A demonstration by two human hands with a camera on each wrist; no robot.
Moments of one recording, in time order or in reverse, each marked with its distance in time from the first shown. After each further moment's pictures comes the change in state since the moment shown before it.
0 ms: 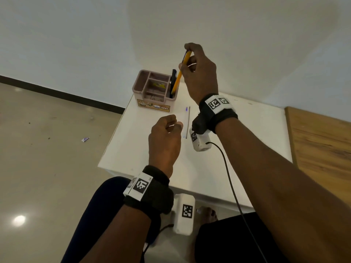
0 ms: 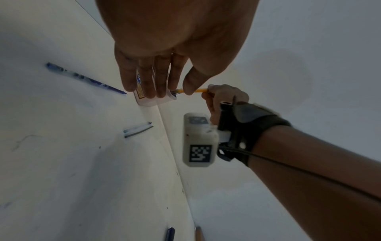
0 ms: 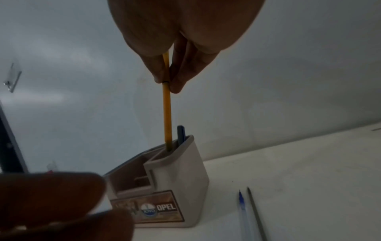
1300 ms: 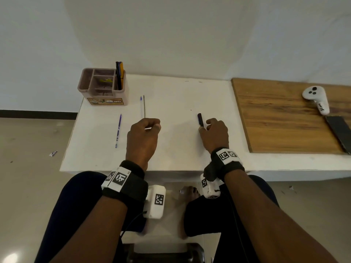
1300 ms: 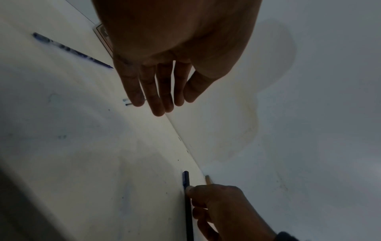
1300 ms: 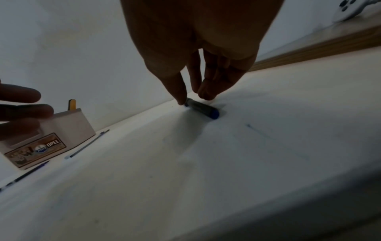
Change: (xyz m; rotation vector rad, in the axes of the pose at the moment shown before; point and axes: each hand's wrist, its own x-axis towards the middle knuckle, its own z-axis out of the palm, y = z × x) left_hand -0.044 -0.020 0.037 0.199 -0.213 0.071; right_hand -0.215 0.113 -0.140 -0.339 -0.052 0.783
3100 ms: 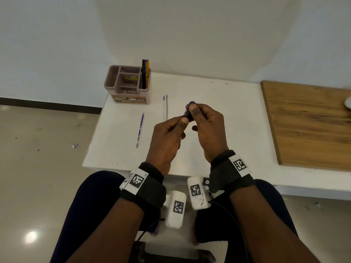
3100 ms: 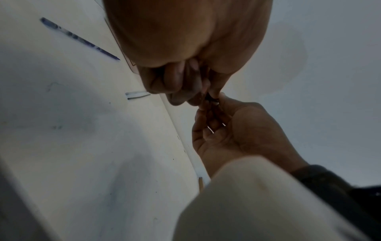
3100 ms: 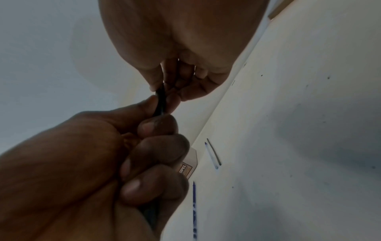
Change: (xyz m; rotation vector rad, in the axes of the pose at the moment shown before) left_hand -0.002 0.009 -0.007 -0.216 -0.131 0.039; right_hand -0.052 -0.111 0.012 0.778 -0.179 -0.191
